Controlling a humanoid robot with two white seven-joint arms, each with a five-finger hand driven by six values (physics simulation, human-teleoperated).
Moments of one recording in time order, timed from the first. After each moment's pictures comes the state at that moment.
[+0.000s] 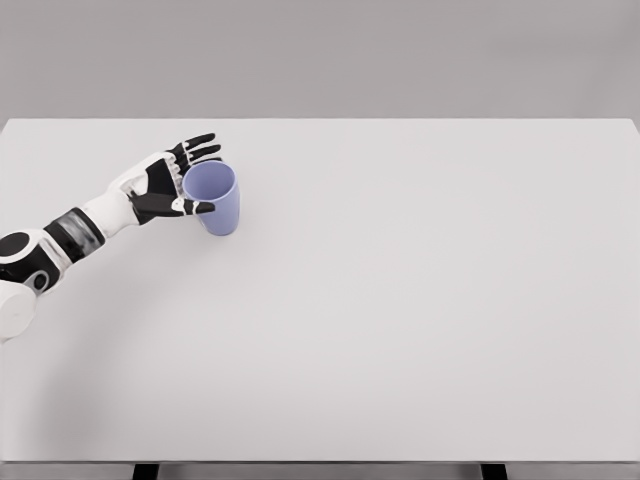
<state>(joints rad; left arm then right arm) -0.63 0.65 -0.84 -1.09 1.09 -0.16 -0.48 -0.06 0.00 -0.21 0.18 -0.35 -0.08 0.15</state>
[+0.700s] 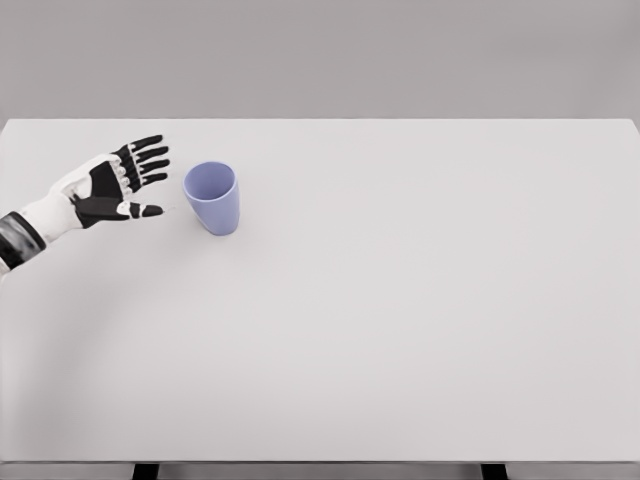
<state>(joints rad) -0.57 0.80 -0.78 -1.13 1.10 -0.16 -0.54 -0.06 0.00 -0.21 0.18 -0.35 -0.08 0.15</state>
